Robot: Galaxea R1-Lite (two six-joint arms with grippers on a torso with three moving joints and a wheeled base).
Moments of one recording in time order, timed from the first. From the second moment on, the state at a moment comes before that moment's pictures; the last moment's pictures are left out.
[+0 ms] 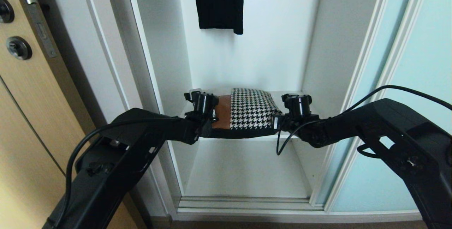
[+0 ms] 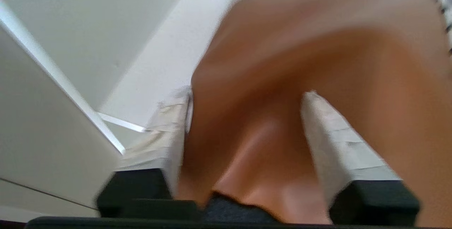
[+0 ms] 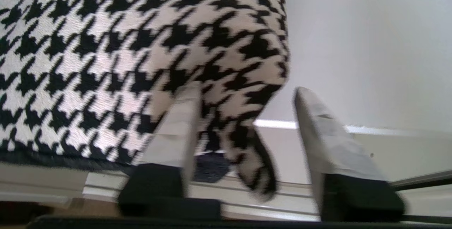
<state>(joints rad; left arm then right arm) -0.40 2.61 -1.93 -0.35 0.58 -0.30 0.34 2.47 -1.66 -0.44 -0.20 0.24</state>
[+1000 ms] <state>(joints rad) -0.52 2.23 -1.29 -0.45 0.37 -0.35 0.35 2.25 -1.26 -0.67 -0.15 0.24</state>
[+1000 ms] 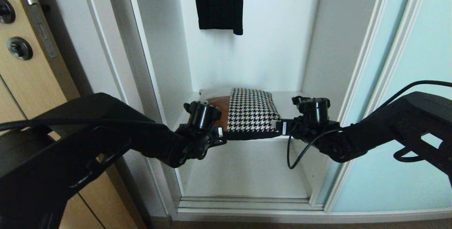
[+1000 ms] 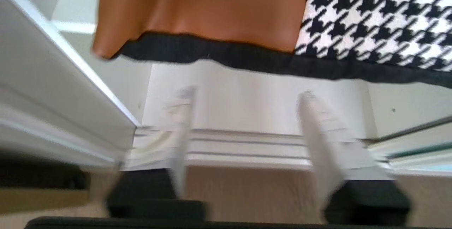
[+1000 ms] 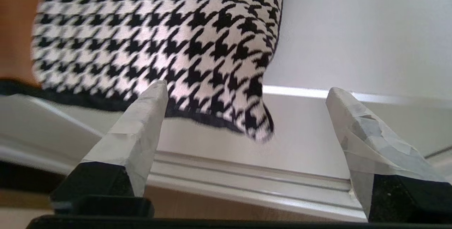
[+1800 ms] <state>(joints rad) -0.51 2.23 -1.32 -0.29 0.26 -0.42 0.35 2.11 -1.10 -0.66 -0.01 0.31</state>
